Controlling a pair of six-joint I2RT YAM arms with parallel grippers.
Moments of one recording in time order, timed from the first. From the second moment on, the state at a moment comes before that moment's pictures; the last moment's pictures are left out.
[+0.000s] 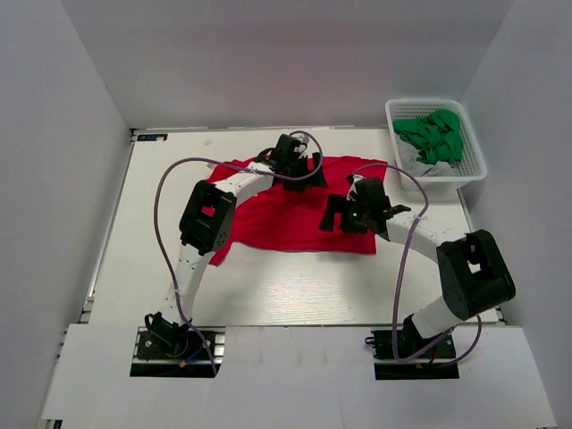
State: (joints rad) left arm -0.56 2.39 1.91 -0.30 0.25 -0.54; right arm 0.43 1.52 0.81 -0.13 -0.24 0.42
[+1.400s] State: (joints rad) left arm -0.56 2.32 1.82 -0.29 0.26 -0.54; right arm 0.53 1.00 0.66 -0.58 -0.06 0.54
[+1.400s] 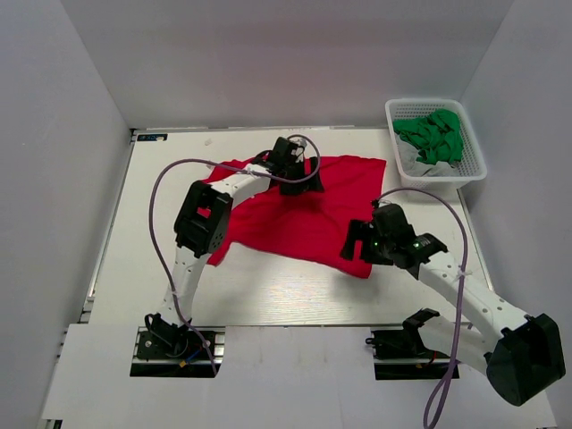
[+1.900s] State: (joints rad) left arm -0.53 1.69 1.25 -0.53 -0.08 -0.60; right arm 0.53 1.35 0.71 -0.37 -0.08 0.53
